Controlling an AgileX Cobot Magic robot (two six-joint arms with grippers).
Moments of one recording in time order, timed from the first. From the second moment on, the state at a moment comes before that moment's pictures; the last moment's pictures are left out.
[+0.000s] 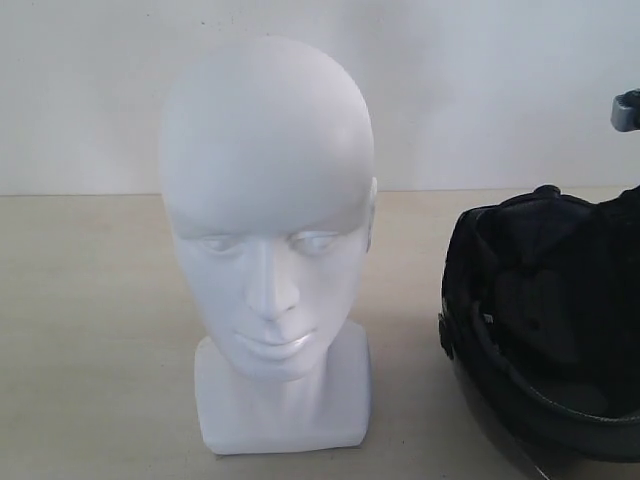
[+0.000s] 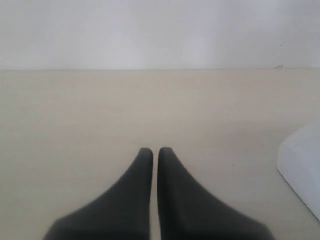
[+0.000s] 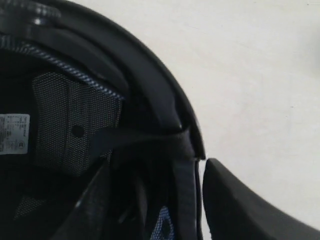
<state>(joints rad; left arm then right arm) -0.03 0.00 0.00 0.02 0.30 -0.01 -0.04 1.53 -1.11 0.09 0.75 -0.27</state>
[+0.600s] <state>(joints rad) -0.03 0.00 0.00 0.02 0.30 -0.01 0.18 1.21 -1.10 0.16 0.87 -0.17</state>
